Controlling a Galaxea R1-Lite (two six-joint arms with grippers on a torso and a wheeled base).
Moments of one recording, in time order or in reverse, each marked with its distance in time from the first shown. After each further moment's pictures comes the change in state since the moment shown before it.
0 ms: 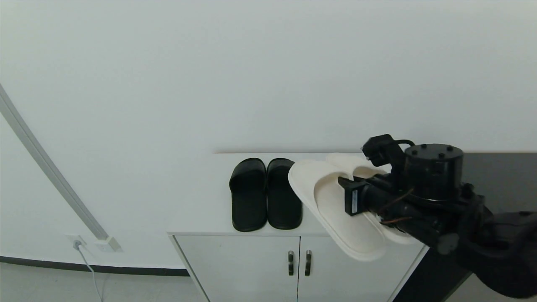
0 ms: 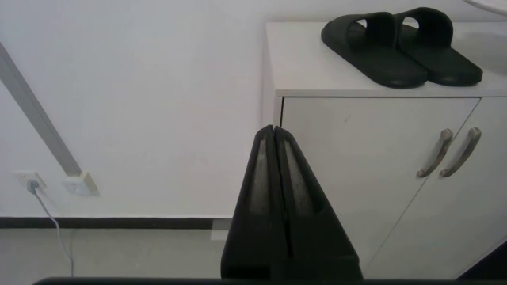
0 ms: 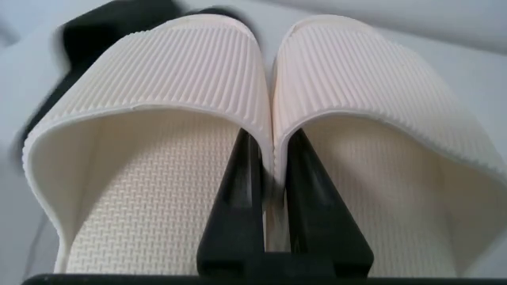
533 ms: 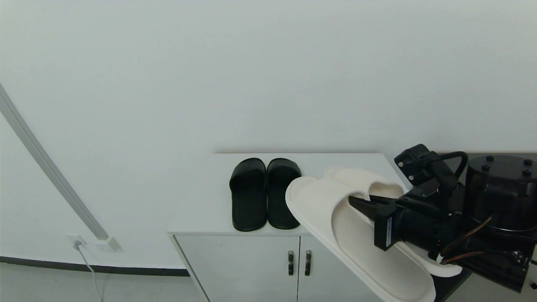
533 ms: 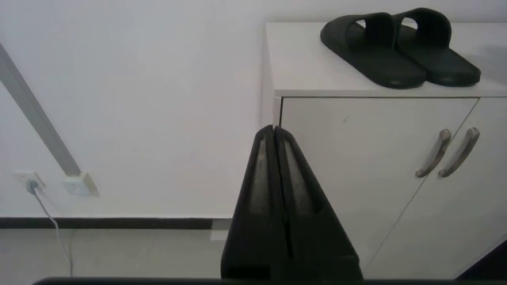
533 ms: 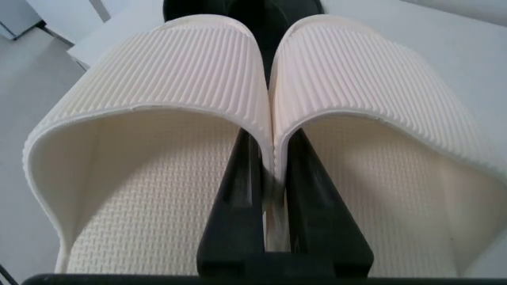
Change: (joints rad) left arm 0.000 0.000 0.000 0.000 0.000 -0.002; right arm 0.044 -0.206 0.156 0.052 0.132 0.008
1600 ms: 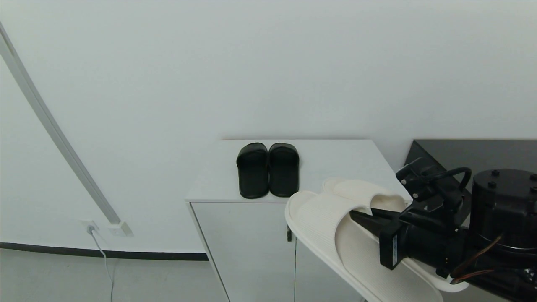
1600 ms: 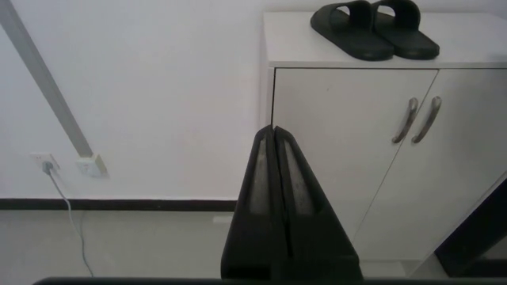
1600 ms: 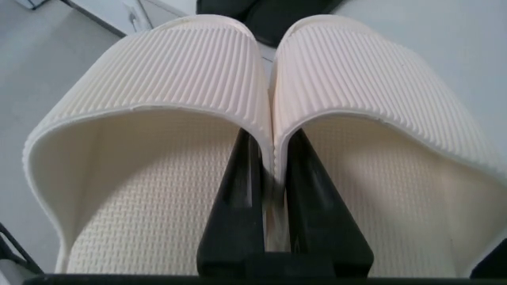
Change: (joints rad) left arm 0.000 0.000 0.000 0.000 0.000 -0.001; right arm 0.021 -0.026 0.063 -0.003 0.022 -0.020
